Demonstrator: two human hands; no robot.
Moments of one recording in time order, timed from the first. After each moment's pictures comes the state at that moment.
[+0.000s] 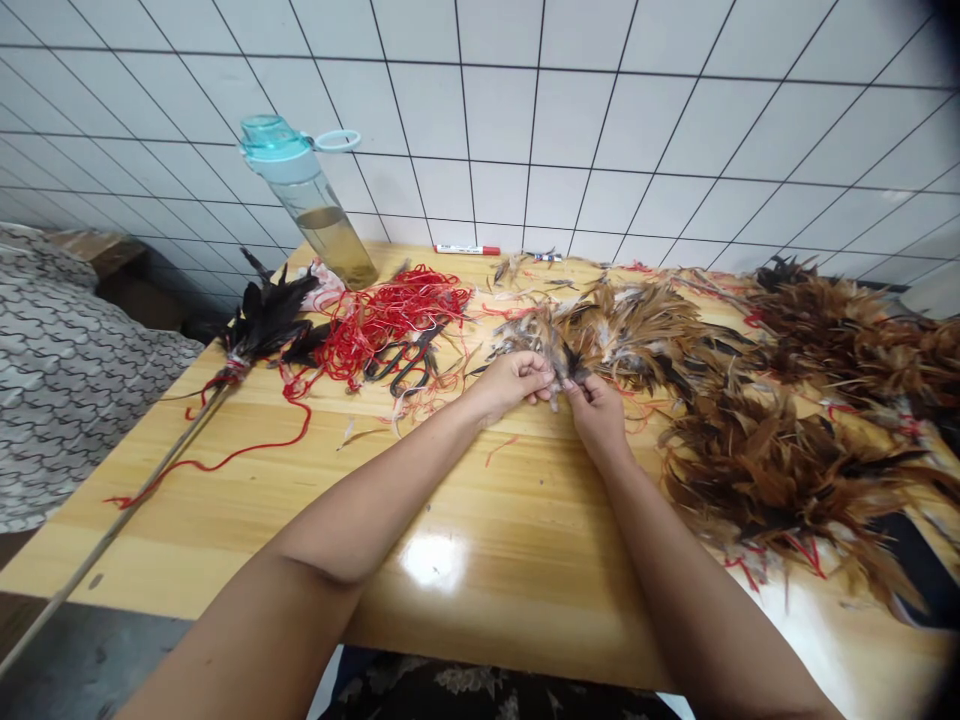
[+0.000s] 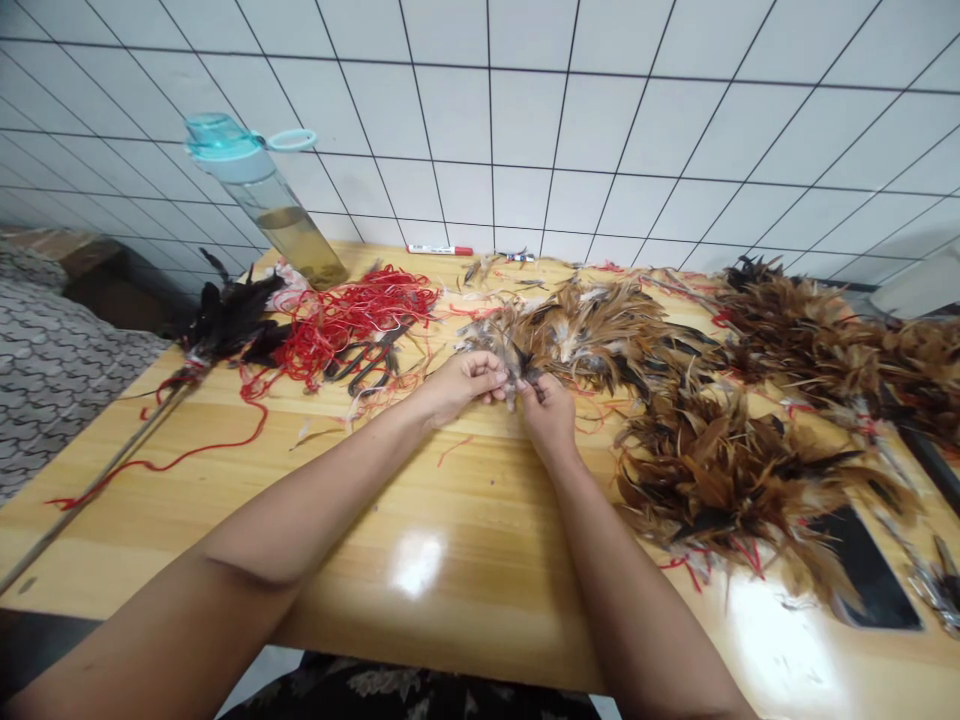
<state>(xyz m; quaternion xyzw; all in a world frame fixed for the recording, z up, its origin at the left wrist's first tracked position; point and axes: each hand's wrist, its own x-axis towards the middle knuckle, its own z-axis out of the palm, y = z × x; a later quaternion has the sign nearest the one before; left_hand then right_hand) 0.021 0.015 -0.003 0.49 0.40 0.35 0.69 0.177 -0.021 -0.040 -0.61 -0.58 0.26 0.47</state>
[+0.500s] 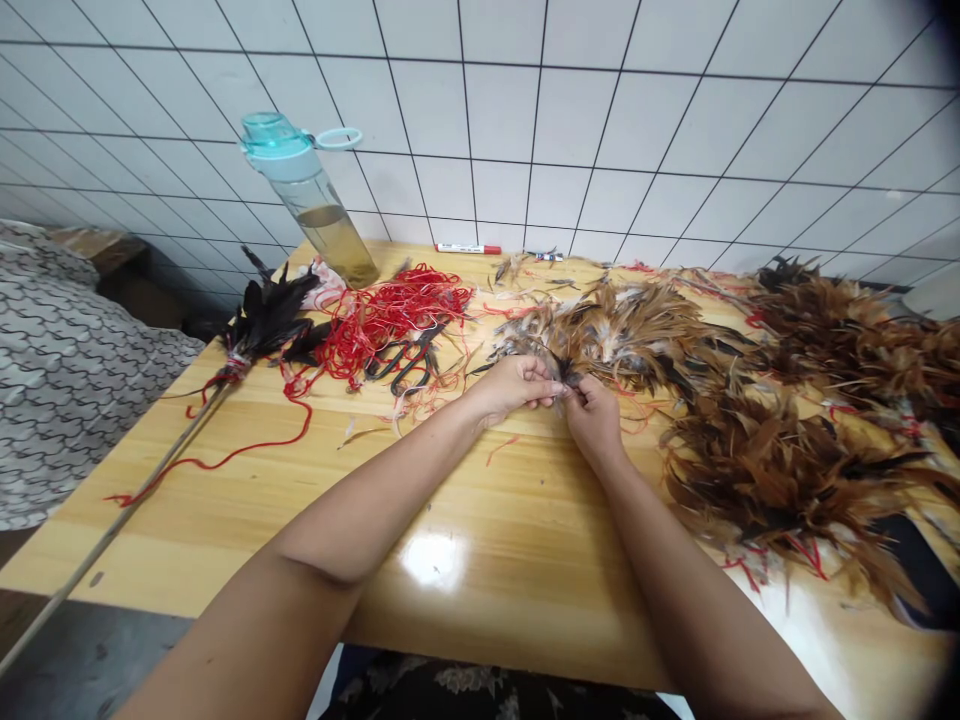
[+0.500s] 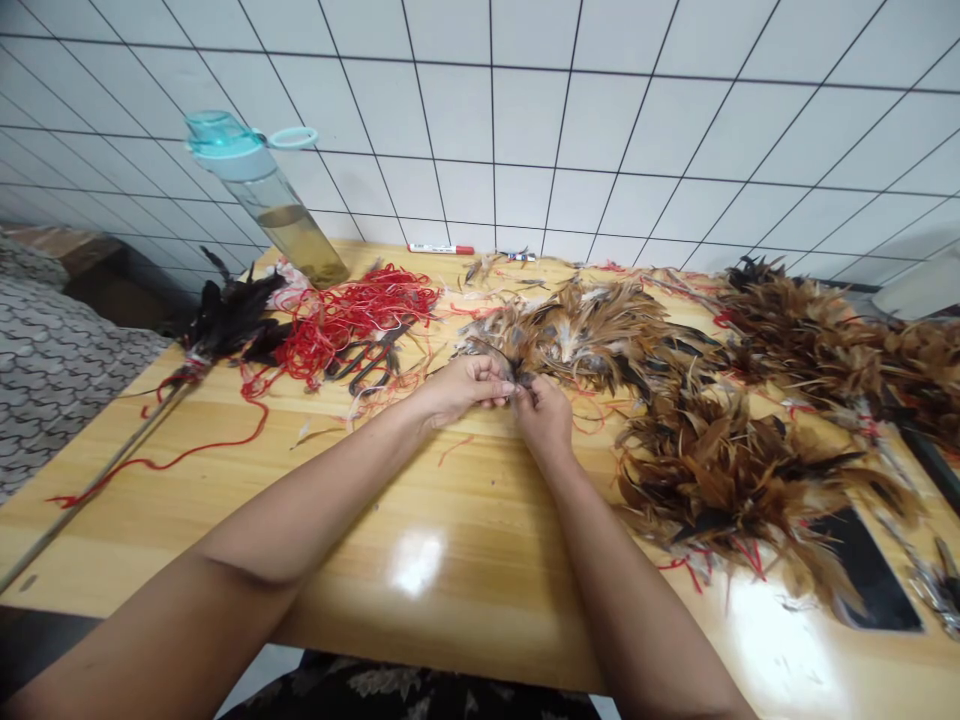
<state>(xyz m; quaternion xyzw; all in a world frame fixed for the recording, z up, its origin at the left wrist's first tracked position) 0.021 0.013 -0.001 0.50 0.41 0.32 0.69 0.173 -0.024 -0.037 -0.60 -0.64 0.19 0.44</state>
